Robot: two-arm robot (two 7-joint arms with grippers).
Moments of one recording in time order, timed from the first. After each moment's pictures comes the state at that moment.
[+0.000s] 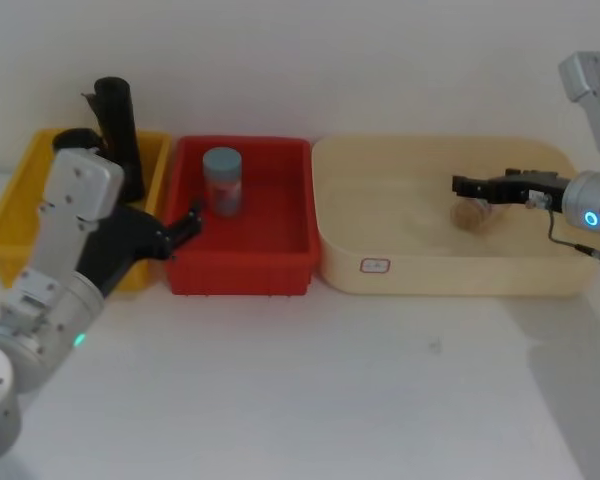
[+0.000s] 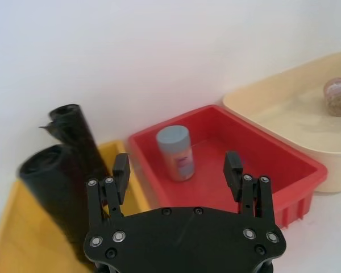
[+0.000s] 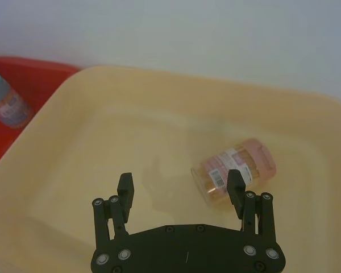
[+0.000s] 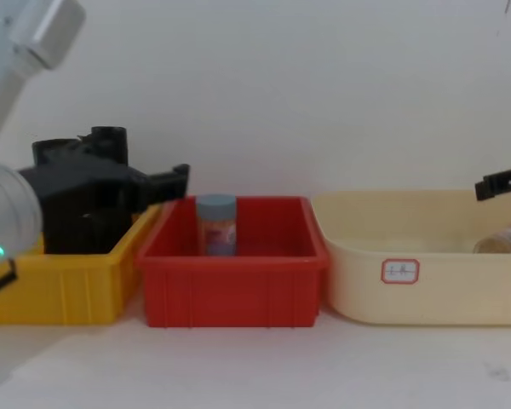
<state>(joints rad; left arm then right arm) -0.21 0.42 0.39 -1.70 -0.24 0.07 -0.02 0.64 0.45 -0.30 -1.25 0.50 0.69 0.30</state>
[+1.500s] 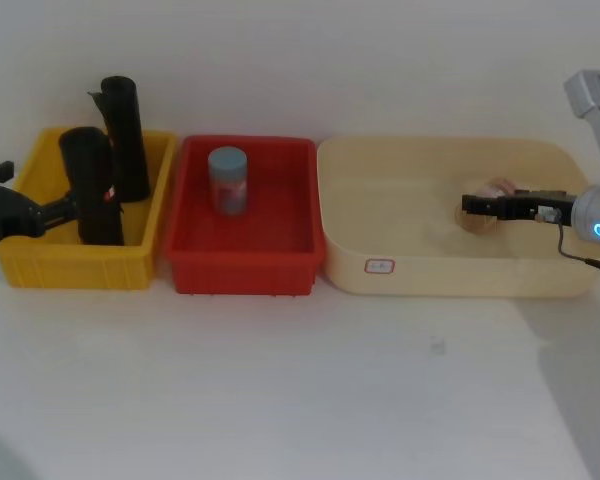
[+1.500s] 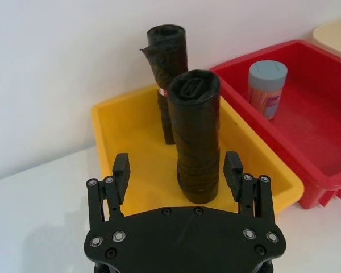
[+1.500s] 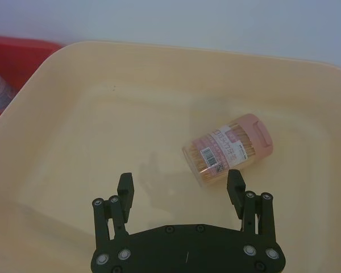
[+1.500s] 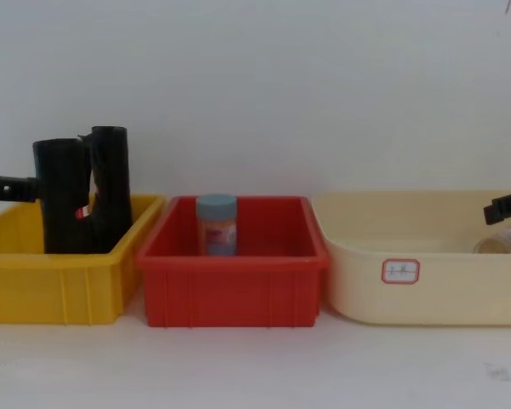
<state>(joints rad) -0.28 0.57 0.20 -1.62 -0.40 0.35 -0.21 0.66 0.45 -0.31 -1.20 0.50 0.73 0.32</state>
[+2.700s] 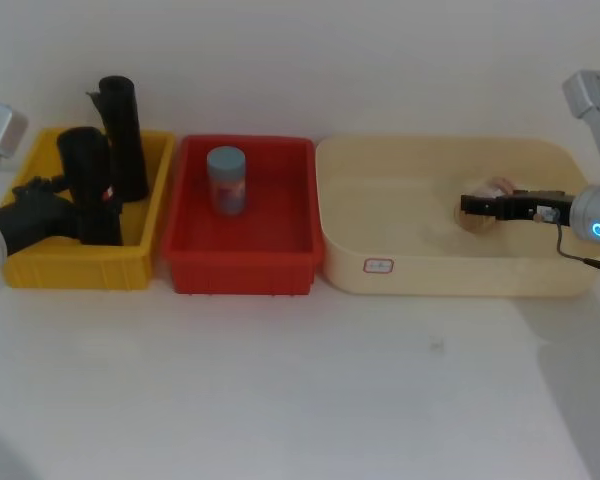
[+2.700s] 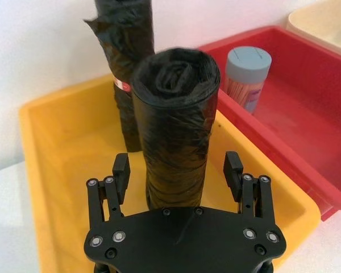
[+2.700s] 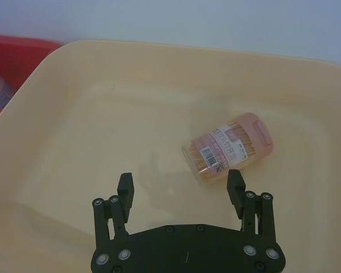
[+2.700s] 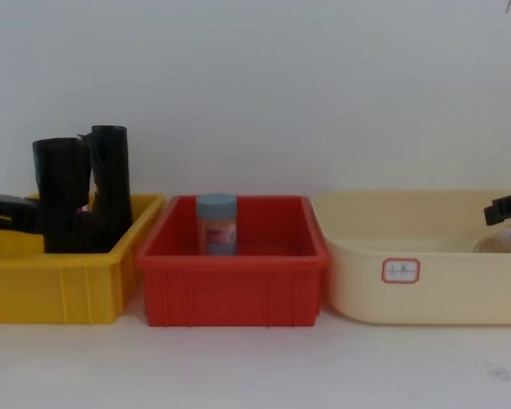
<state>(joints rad) -0.52 0.48 0.32 -1.23 -0.41 0.24 -0.45 0.66 0.45 -0.31 -1.20 0.50 0.73 0.32</state>
